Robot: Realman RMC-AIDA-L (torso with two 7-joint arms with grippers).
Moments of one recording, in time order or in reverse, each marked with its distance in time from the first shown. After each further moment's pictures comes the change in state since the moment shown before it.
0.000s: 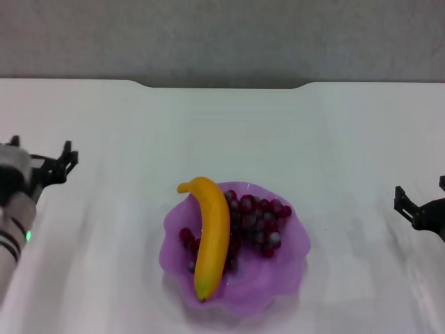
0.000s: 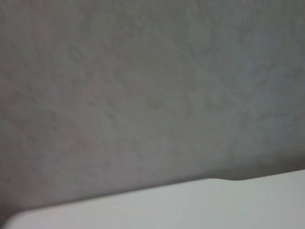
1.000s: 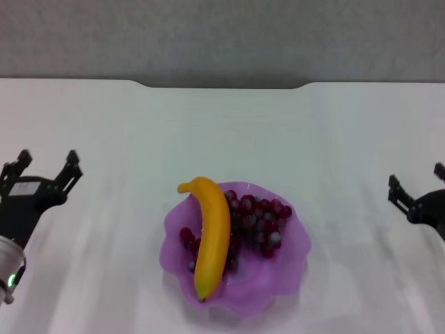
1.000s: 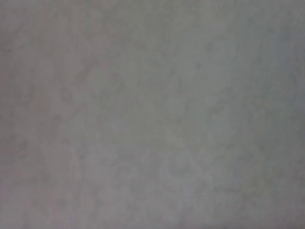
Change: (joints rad) left arm -0.132 0.002 0.205 0.666 0.769 0.577 -1.315; right arm -0.030 0.002 -0.065 0.015 0.005 -0.153 0.002
